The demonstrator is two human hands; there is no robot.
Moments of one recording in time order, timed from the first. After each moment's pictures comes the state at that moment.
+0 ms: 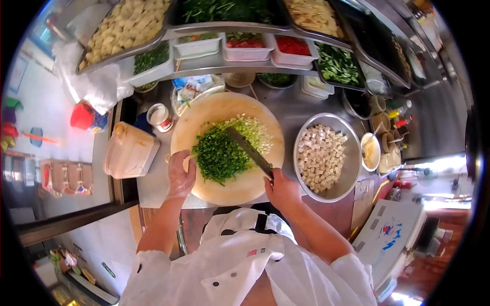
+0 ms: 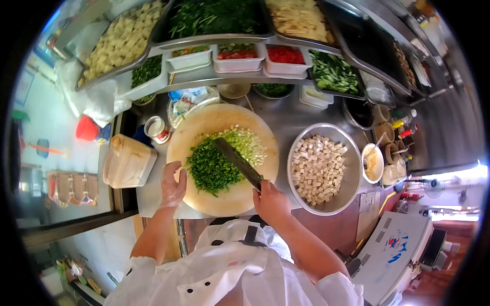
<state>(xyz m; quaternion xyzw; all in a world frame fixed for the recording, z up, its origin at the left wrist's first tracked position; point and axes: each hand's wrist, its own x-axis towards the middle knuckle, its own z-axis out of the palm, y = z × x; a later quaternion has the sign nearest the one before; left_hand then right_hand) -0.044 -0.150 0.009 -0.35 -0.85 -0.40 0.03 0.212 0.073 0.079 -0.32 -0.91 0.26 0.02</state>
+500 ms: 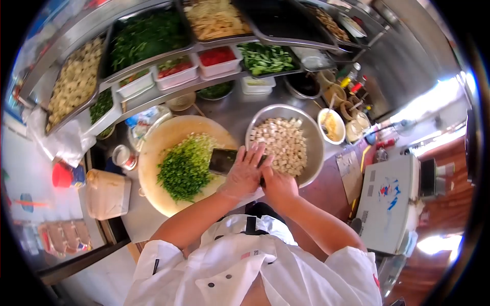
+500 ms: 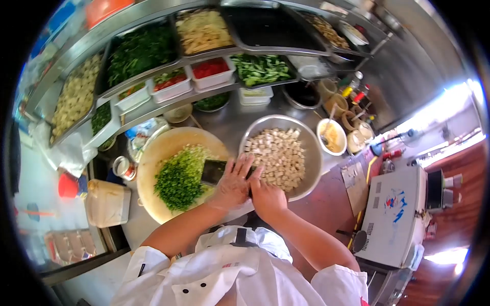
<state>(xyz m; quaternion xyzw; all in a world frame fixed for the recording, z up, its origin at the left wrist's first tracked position) 0.141 0.073 0.070 -0.75 -0.61 -0.24 0.00 0.304 0.118 0.118 -0.37 -0.92 0.10 -0.02</state>
